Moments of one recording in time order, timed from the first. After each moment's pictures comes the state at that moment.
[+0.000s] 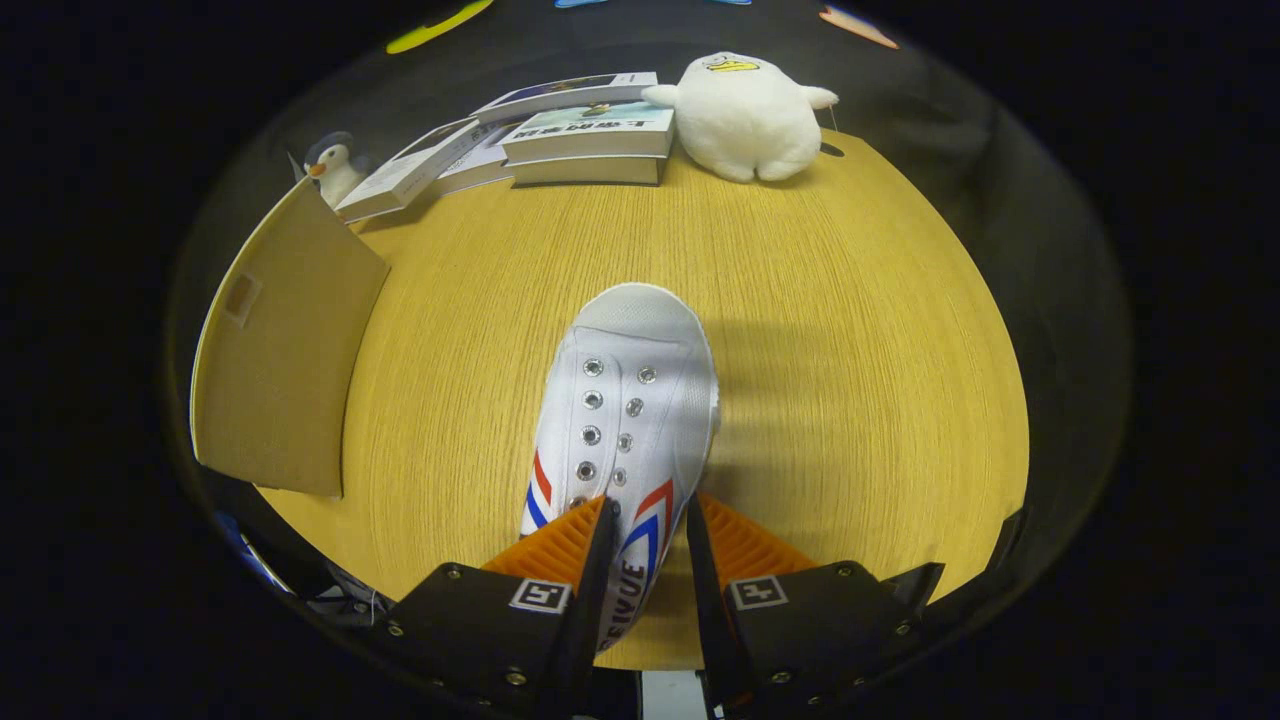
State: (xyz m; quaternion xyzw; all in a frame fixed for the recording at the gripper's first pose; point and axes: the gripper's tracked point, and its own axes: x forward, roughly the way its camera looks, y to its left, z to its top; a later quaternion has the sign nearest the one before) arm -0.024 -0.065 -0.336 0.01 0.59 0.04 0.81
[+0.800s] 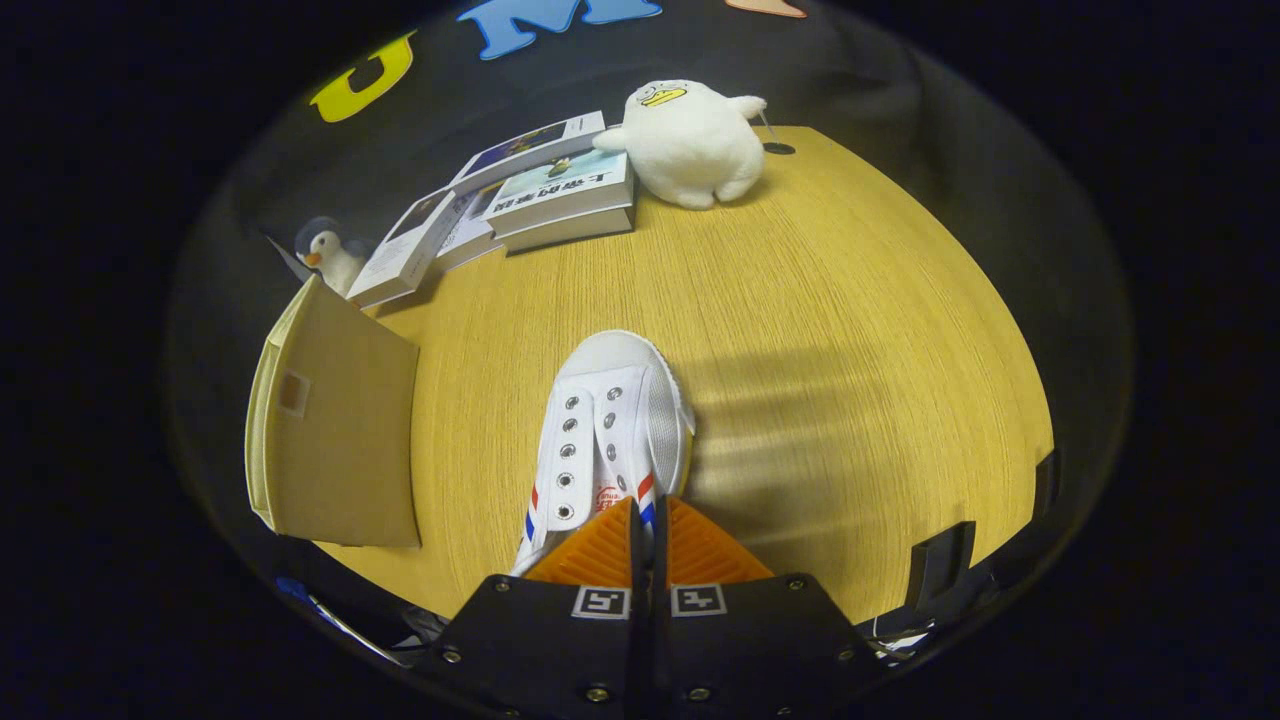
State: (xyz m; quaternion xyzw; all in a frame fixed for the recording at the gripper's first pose) arm -0.017 -0.052 -0.293 0.14 0.55 0.01 0.82
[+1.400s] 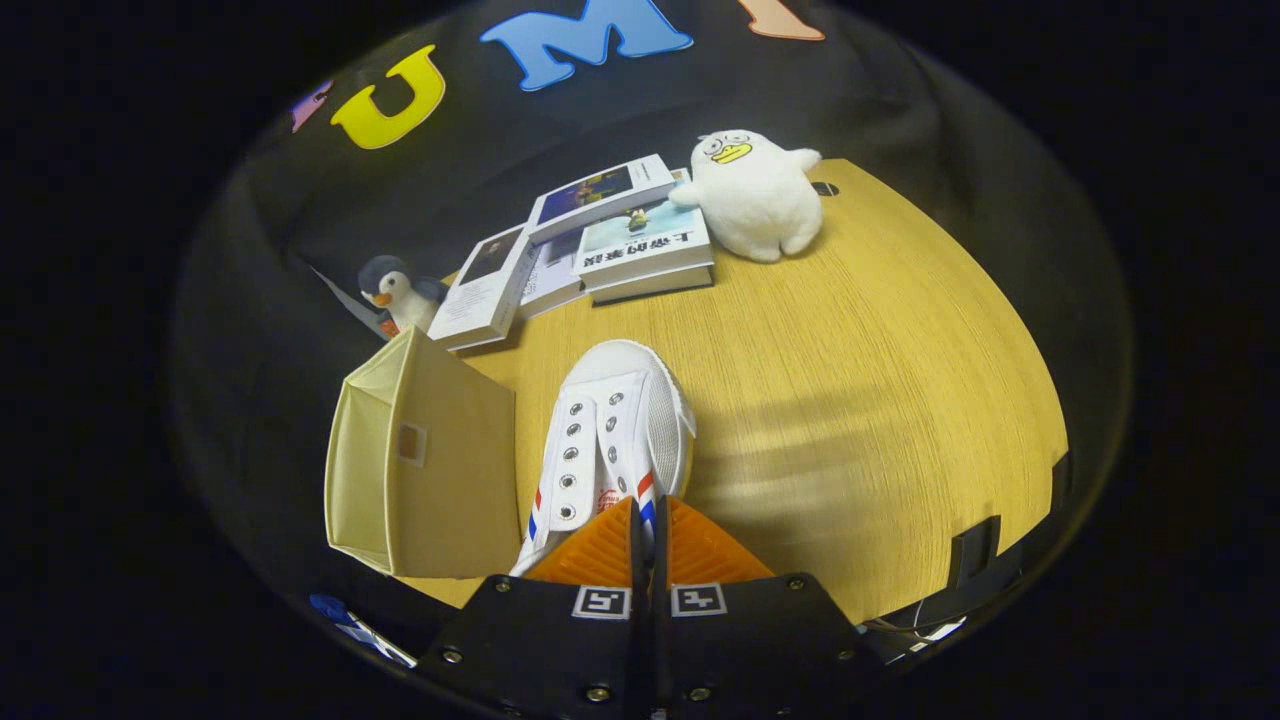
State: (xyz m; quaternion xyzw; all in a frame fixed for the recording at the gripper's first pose) arm 0.007 0.010 -0.217 0.18 0.50 0.05 0.84
